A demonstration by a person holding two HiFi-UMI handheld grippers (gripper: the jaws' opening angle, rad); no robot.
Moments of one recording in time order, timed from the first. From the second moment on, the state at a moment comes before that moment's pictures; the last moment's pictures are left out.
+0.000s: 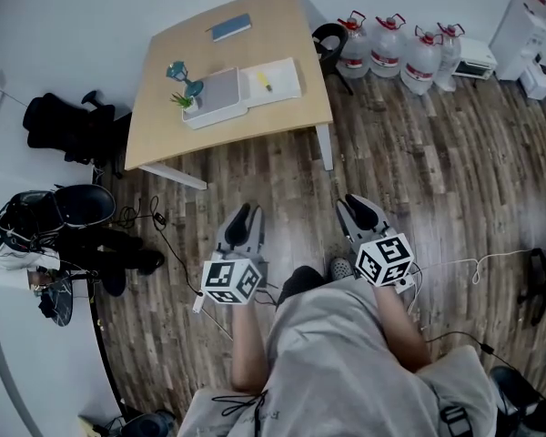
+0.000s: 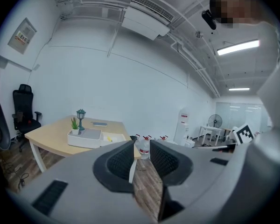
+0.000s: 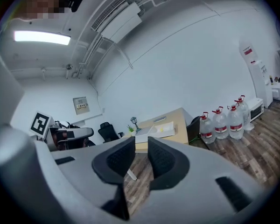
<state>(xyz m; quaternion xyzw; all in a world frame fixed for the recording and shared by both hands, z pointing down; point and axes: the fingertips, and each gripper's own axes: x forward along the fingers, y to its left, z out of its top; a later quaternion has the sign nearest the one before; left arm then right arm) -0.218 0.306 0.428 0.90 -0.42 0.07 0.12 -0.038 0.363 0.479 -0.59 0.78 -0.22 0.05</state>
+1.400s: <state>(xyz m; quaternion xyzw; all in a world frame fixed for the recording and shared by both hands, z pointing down) -0.170 -0.020 0.471 0.90 -0.38 0.05 0.19 0.053 0.075 0.508 -0.64 0.72 -0.26 0.00</state>
